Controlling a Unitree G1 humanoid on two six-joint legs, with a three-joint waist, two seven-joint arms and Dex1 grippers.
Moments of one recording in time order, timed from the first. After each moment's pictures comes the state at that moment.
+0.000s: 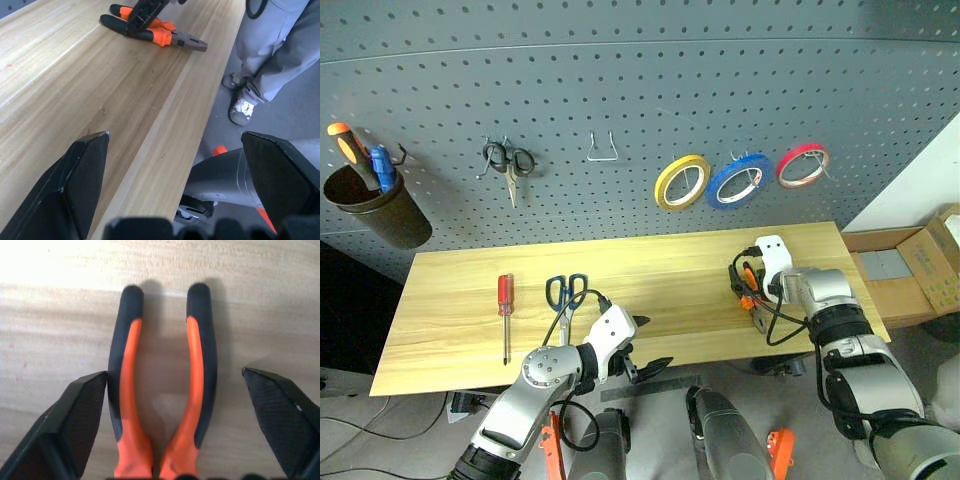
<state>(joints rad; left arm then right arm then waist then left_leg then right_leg) -0.03 0.47 -0.27 -0.23 -0.15 0.32 -0.77 -0.78 -0.32 0.02 0.69 0.09 0.86 0.36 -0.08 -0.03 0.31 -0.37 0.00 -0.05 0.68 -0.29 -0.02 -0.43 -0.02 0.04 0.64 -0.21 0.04</state>
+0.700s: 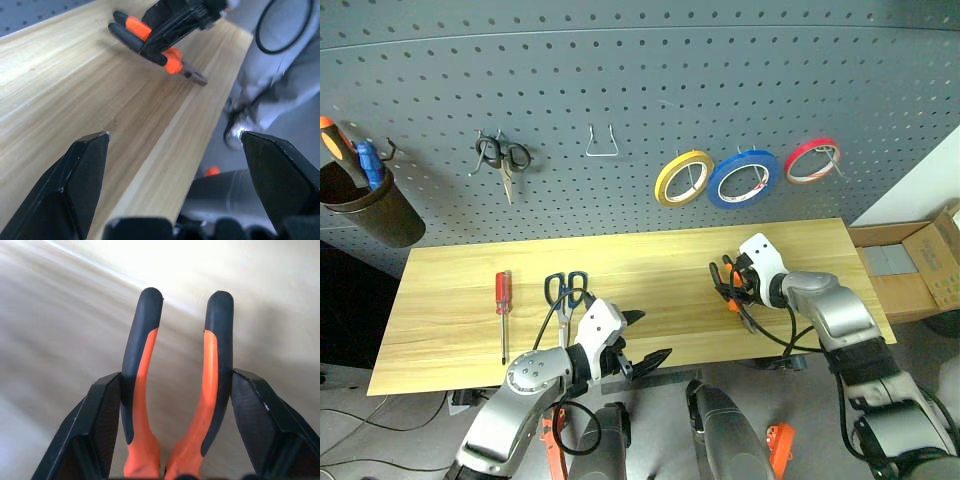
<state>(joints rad) 0.10 0.44 -0.15 -0.43 -0.30 0.43 -0.72 -0.49 -0.46 0.18 -0.02 0.13 0.75 0.66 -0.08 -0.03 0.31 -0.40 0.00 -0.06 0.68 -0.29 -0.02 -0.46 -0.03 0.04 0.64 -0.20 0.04</state>
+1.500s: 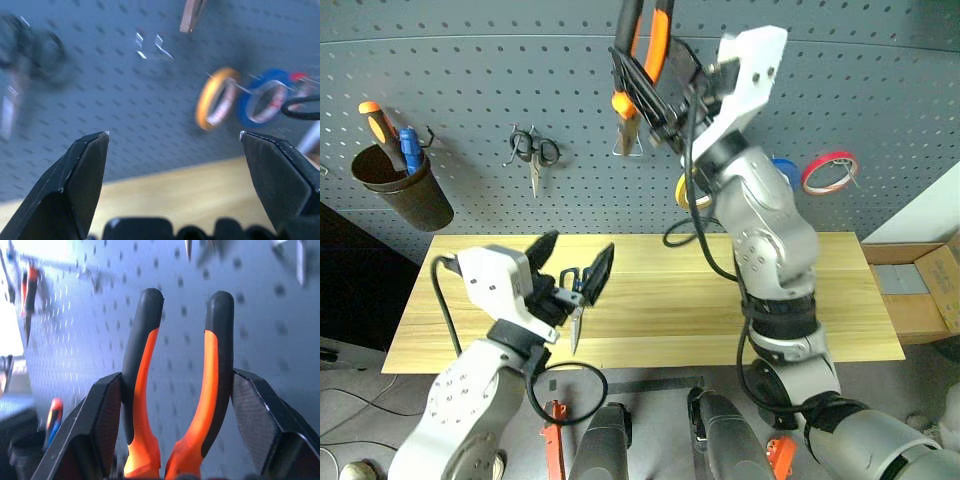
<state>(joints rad) 0.00 0.31 0.23 -0.93 -0.58 0.69 -0.13 -1.00 0.13 0.00 -0.01 0.27 0.28 0.25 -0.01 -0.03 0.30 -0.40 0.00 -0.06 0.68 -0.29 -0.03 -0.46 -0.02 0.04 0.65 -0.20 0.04</state>
